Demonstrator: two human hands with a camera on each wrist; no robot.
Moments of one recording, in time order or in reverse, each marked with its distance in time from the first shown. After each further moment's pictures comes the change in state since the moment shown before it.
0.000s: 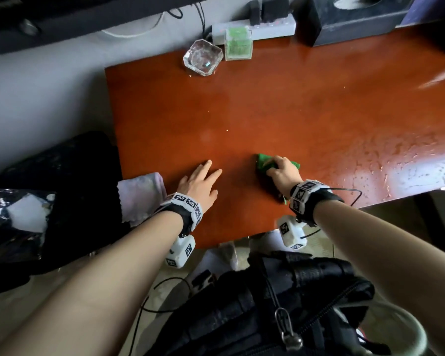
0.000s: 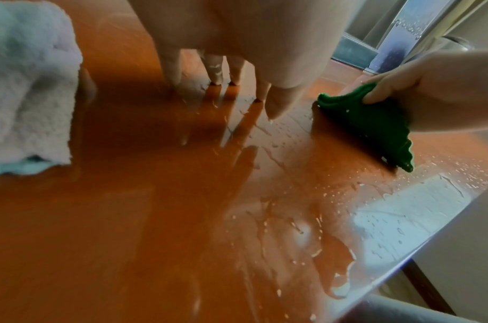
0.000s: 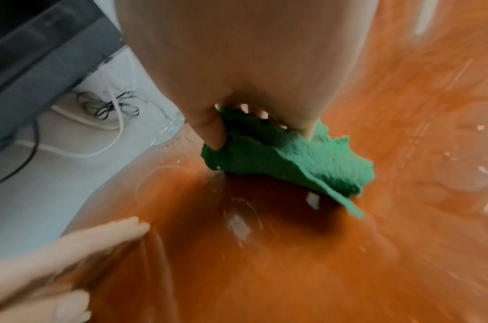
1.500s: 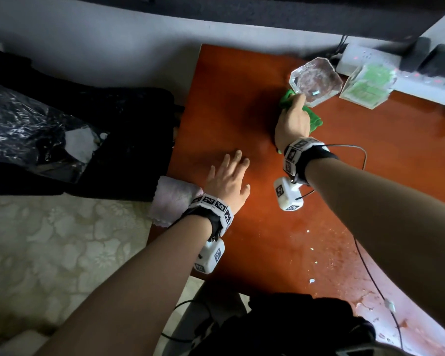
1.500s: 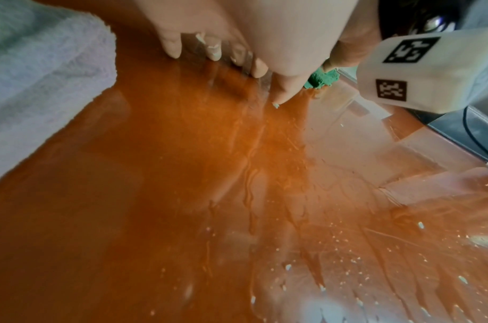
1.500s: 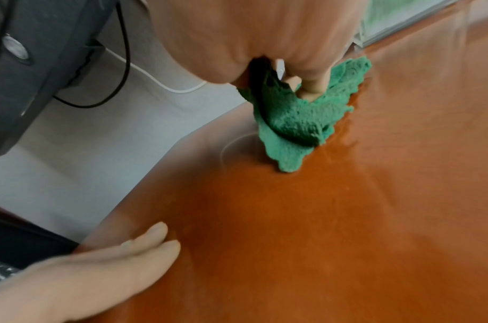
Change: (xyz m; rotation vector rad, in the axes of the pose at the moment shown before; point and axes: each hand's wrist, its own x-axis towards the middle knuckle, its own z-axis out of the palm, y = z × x) left_hand 0.064 -0.046 -0.033 -0.295 0.169 -0.389; right_hand 0.187 -0.227 0.063 -0.048 0.064 -0.302
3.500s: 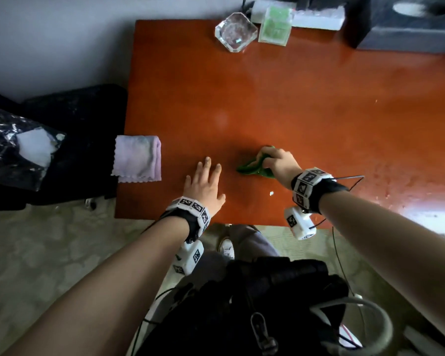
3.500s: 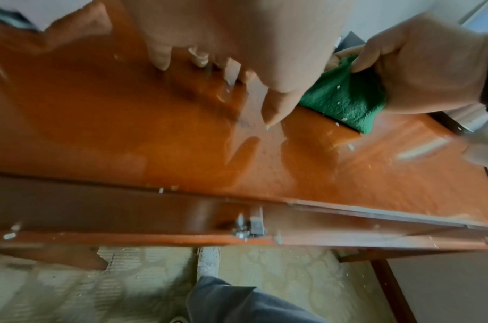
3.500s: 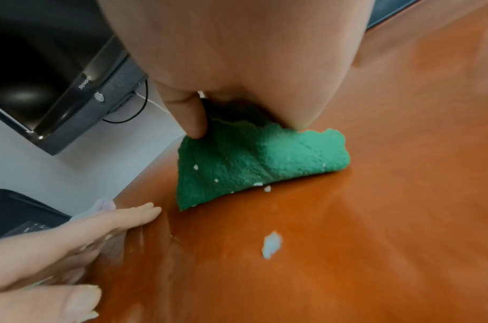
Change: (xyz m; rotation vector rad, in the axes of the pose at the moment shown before) left_hand -0.140 0.046 0.080 0.184 -0.177 0.057; right_hand -0.226 0.163 -0.094 0.175 -0.414 0.099
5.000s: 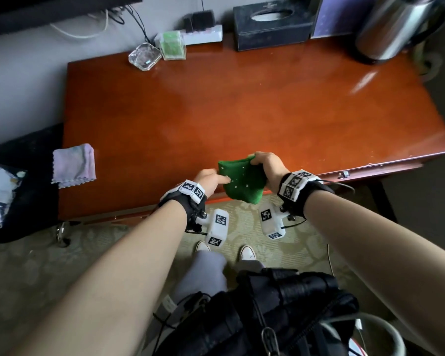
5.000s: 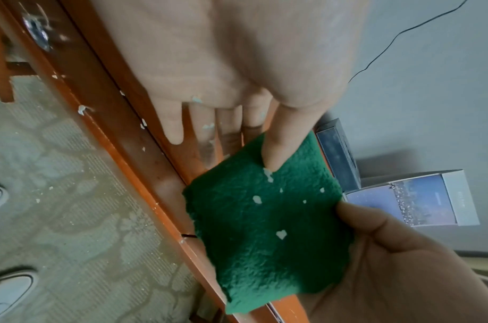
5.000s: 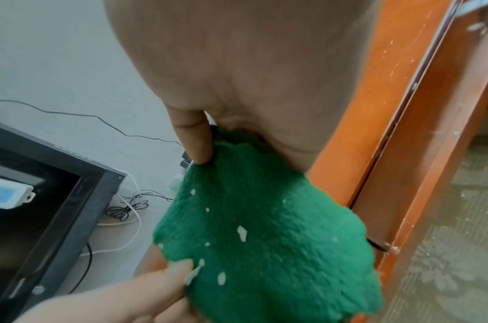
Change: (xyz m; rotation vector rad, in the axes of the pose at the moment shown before) left_hand -0.068 0.218 0.022 -1.103 -0.166 -0.085; right_hand -0.170 0.131 -0.102 0.784 0.163 0.170
